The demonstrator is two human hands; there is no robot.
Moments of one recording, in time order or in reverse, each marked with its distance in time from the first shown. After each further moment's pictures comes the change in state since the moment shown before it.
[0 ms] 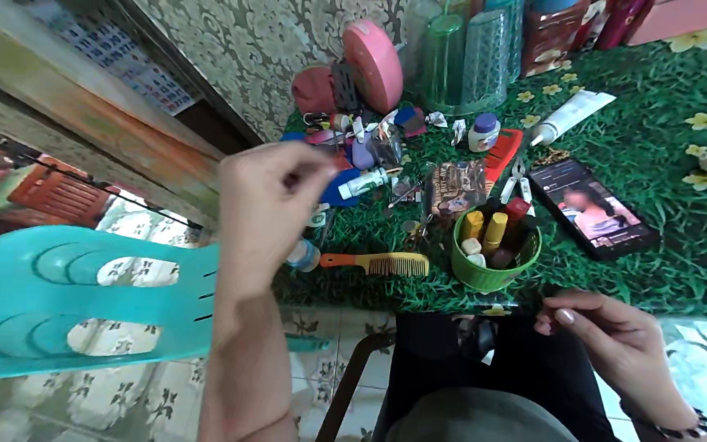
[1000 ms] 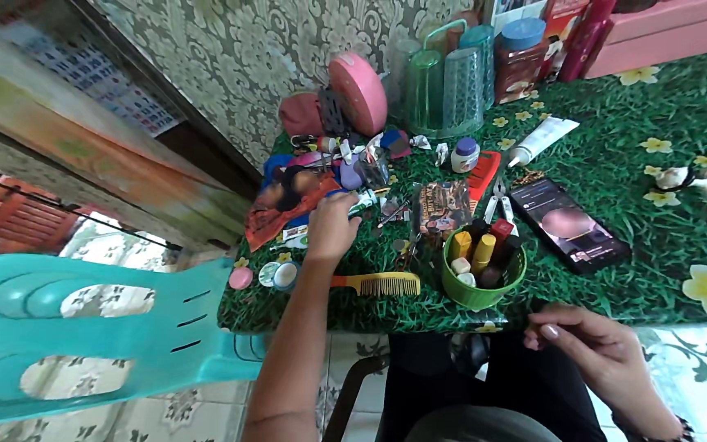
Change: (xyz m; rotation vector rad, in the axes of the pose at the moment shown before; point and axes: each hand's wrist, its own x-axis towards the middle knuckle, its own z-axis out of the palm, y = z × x) left_hand 0.014 -0.082 0.138 0.133 -0.332 -0.299; right_hand 0.000 -0.001 0.002 -0.043 0.015 0.020
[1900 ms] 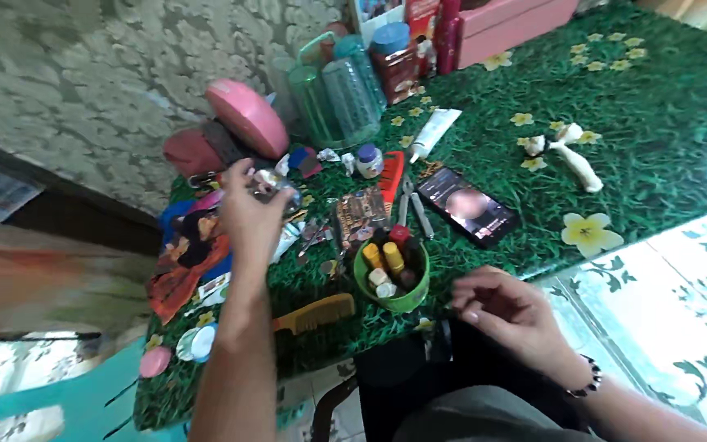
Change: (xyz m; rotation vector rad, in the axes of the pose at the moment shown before) left_hand 0.059 0.048 -0.011 -0.340 0.255 0.092; right_hand 0.006 -0.023 0.013 0.010 0.145 -0.051
